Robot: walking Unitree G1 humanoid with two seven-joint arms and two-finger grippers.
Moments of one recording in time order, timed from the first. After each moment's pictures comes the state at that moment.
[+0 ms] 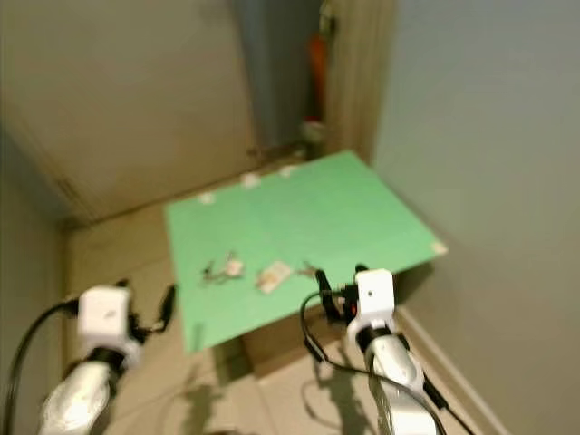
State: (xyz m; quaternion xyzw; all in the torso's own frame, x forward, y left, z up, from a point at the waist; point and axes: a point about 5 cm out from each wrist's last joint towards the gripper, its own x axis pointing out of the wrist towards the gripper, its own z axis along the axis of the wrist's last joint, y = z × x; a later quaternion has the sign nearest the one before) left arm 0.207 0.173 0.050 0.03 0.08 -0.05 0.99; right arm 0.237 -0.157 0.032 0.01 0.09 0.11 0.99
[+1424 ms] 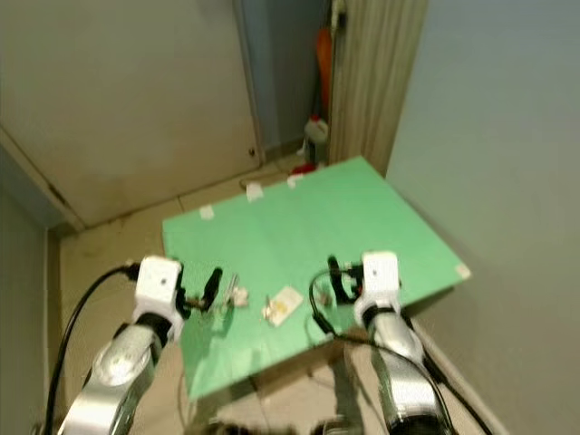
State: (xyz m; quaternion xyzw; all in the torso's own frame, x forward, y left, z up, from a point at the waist) left arm 0.234 0.136 0.062 0.03 0.11 -0.11 0.99; right arm 0.272 -0.163 0.032 -0.01 0.12 0.07 0.99
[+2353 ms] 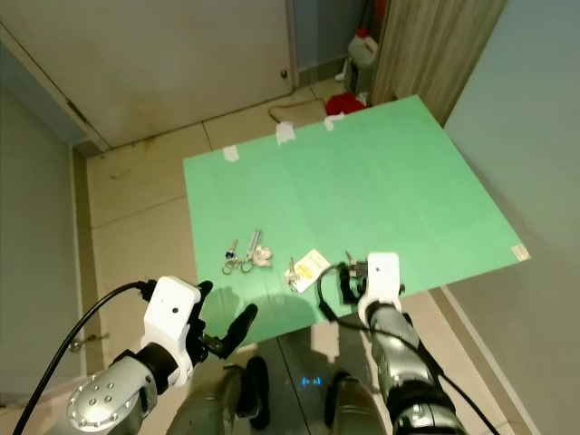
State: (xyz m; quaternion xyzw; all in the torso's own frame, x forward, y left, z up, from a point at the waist) left arm 0.180 0.100 0.108 0.01 0.16 -0.26 0.95; right arm 0.278 -0.182 0.001 -0.01 0.18 0.02 0.98
